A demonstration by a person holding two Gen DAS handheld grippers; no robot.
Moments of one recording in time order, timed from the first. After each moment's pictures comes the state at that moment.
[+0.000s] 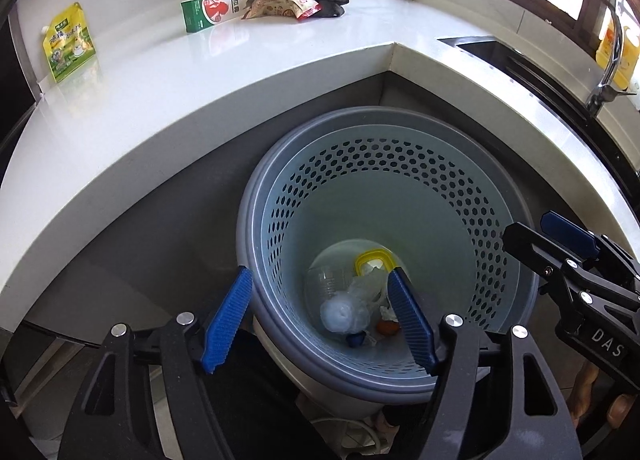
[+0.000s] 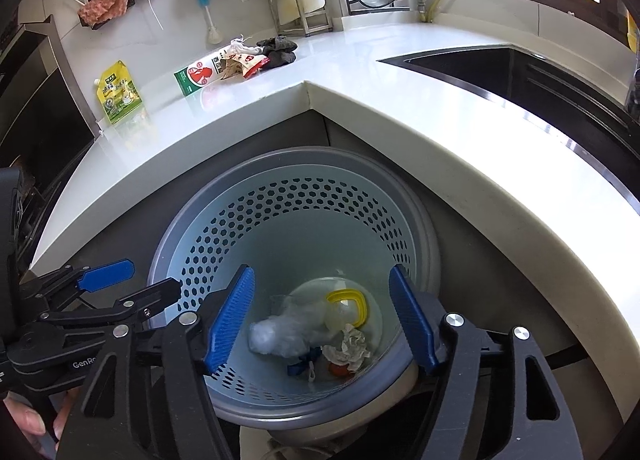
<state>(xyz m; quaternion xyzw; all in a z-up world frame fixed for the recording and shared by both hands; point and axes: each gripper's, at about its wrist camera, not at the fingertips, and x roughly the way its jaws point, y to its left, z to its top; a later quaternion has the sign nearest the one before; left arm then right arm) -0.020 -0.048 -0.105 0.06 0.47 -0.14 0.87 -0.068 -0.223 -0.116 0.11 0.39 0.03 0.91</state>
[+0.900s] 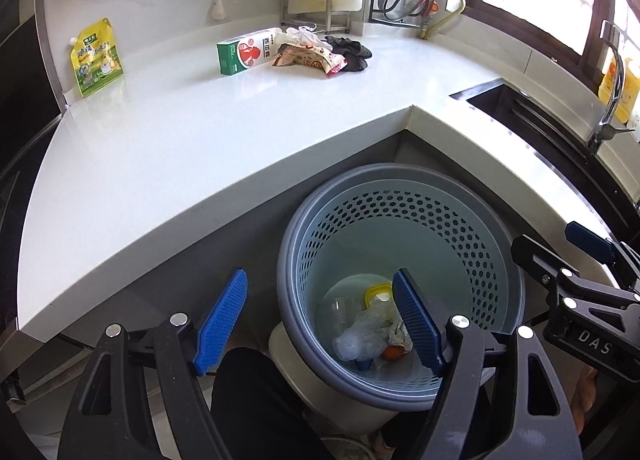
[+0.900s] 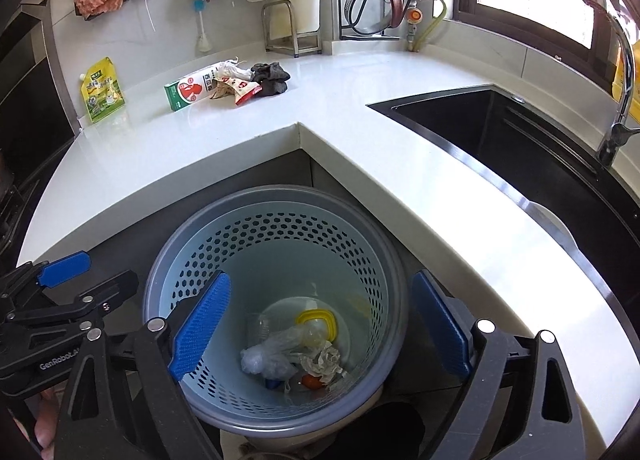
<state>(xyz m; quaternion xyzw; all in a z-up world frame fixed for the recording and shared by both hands) -0.020 -0.025 -0.060 0.04 0.43 -0.12 0.90 -0.056 -0.206 -0.070 0.04 0.39 -0.05 0.92</state>
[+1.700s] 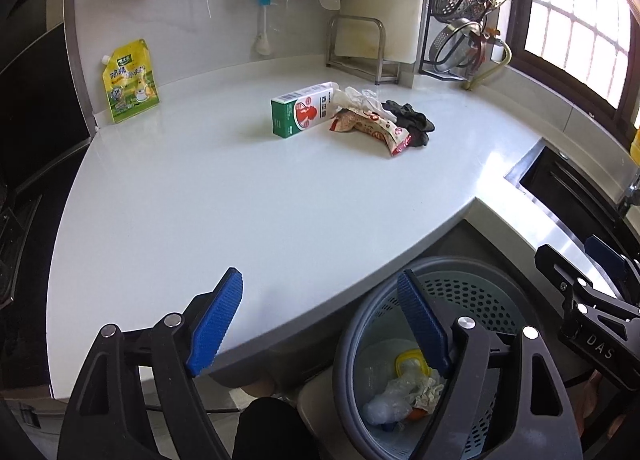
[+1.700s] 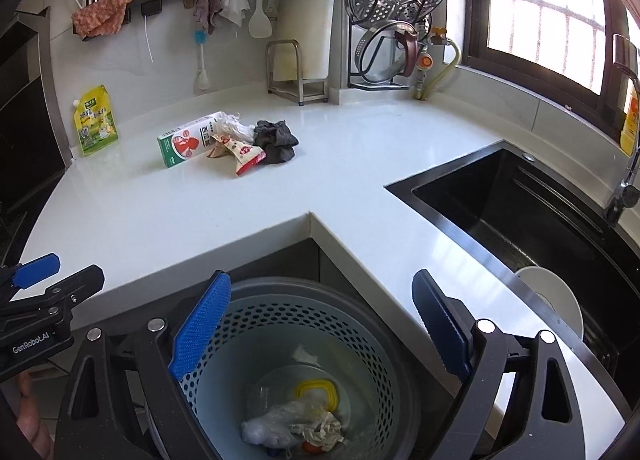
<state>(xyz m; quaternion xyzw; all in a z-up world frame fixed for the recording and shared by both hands) 0.049 0.003 -0.022 0.01 0.37 -0.06 0.93 0.013 -0.192 -0.034 0.01 0.31 -0.04 0.95</state>
